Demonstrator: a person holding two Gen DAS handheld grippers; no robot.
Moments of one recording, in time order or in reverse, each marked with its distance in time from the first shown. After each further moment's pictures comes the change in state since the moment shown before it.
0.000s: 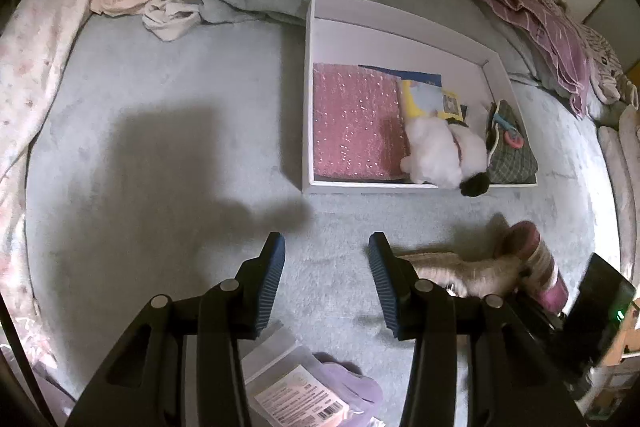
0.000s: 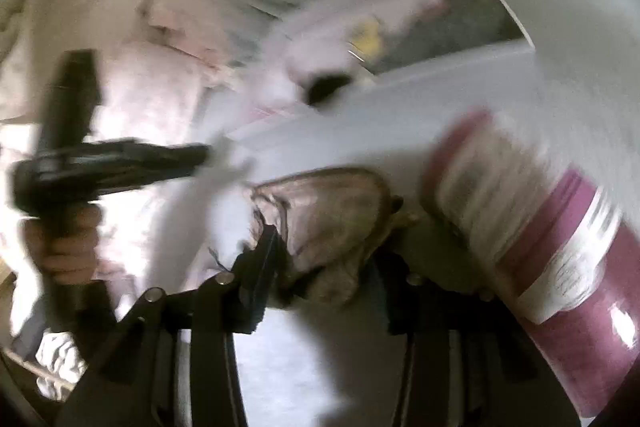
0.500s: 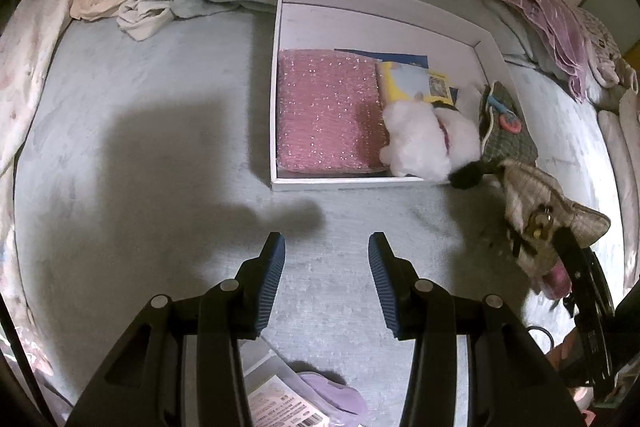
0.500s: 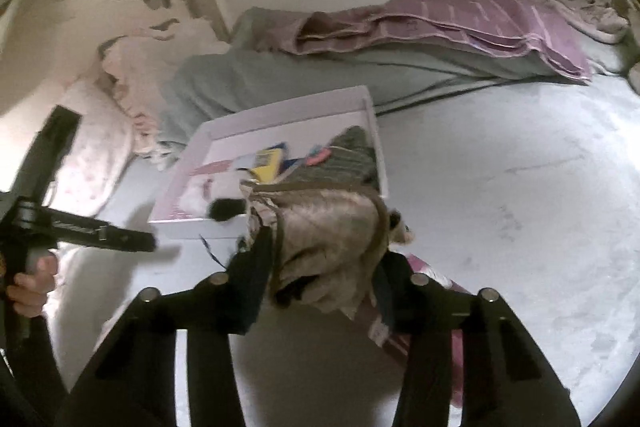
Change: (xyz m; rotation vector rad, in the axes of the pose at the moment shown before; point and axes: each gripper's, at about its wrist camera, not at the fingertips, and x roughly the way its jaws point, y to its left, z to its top) left arm 0.016 -0.021 0.004 0.039 0.027 0.006; right arm -0.075 0.005 0.014 -0.162 -0.352 -0.313
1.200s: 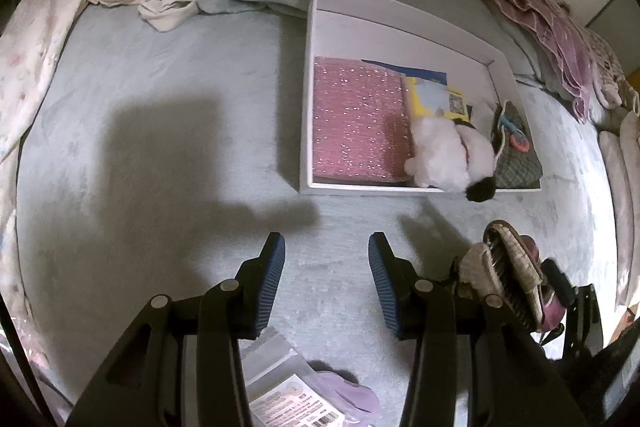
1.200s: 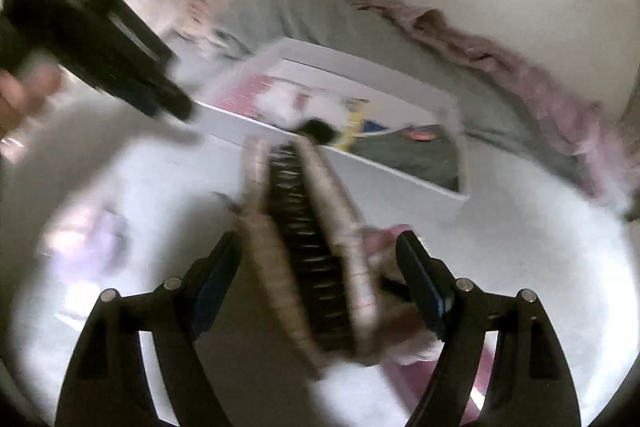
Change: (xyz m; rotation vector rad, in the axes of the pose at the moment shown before) left arm -0.008 0.025 -0.001 -0.069 -0.013 -0.011; right arm 0.019 0.085 -0.042 -0.513 0.120 -0.180
